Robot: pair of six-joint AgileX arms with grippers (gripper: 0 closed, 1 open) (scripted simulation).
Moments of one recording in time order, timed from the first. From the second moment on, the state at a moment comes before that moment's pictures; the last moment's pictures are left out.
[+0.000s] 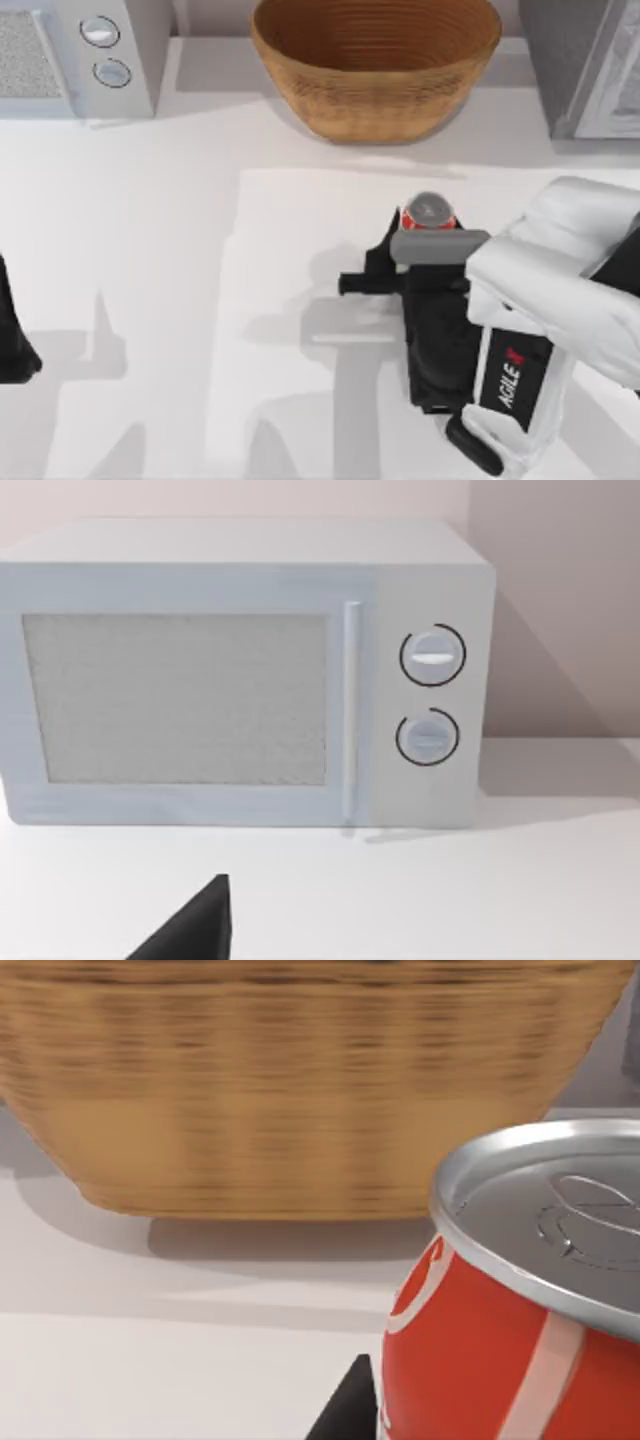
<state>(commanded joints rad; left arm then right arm) 0.00 0.00 0.00 0.00 0.00 0.00 0.76 2.48 0.80 1.68 0.79 0.01</state>
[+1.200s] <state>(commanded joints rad) 0.00 0.00 0.00 0.00 0.00 0.00 0.76 1.86 0.77 1.09 0.79 0.02</state>
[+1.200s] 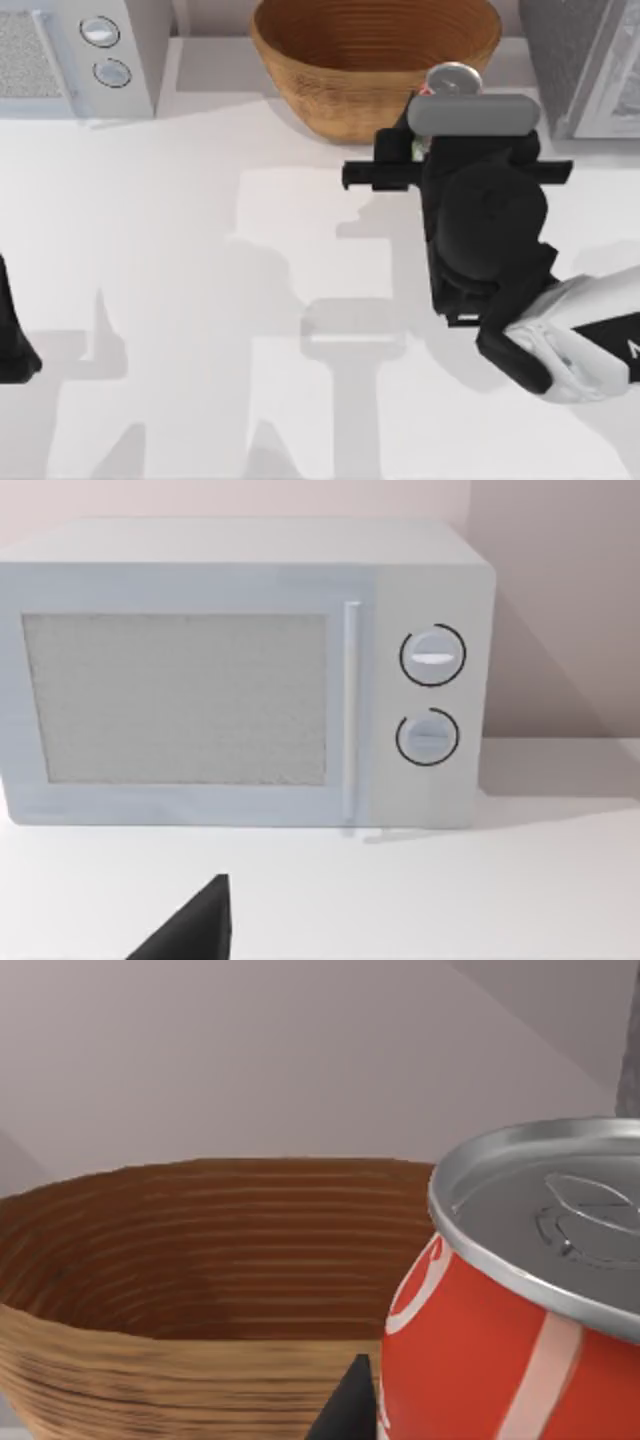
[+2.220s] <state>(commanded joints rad) 0.00 0.00 0.00 0.00 0.00 0.00 0.42 1.02 0.42 0.60 0.43 0.01</state>
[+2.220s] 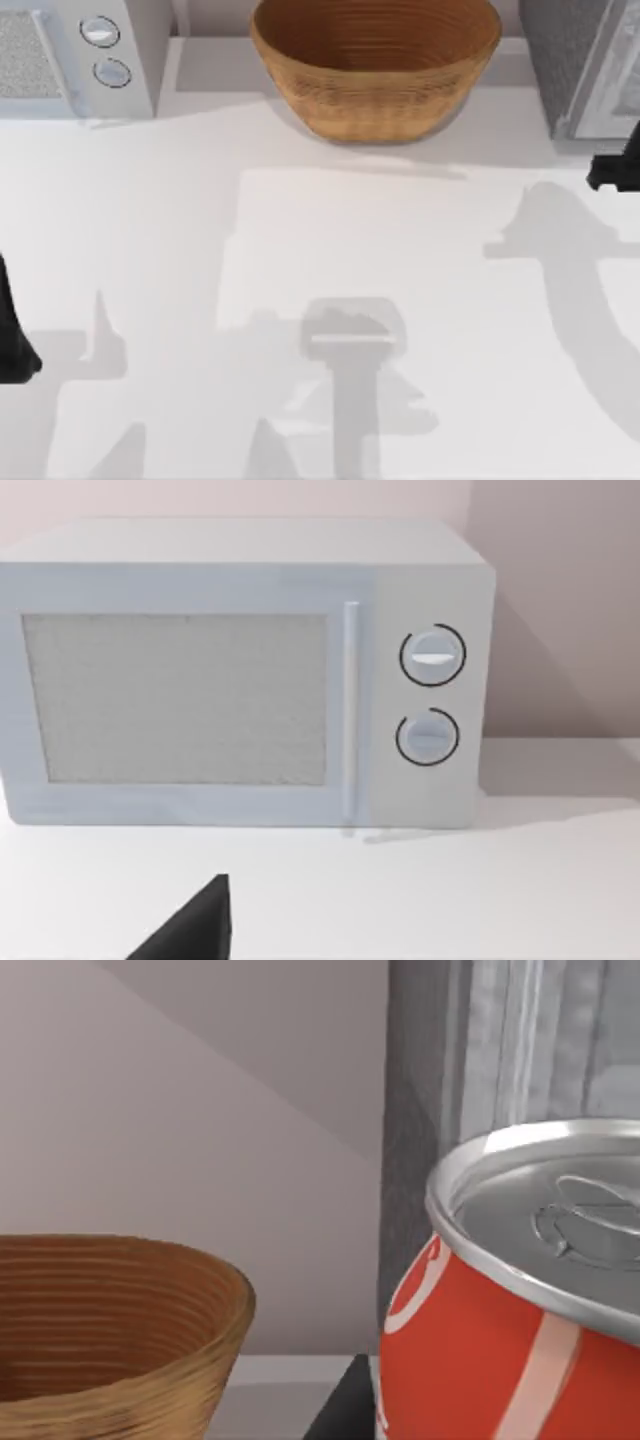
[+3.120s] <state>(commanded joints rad) 0.00 0.00 0.00 0.00 0.00 0.00 0.00 0.01 0.00 0.01 0.00 0.00</state>
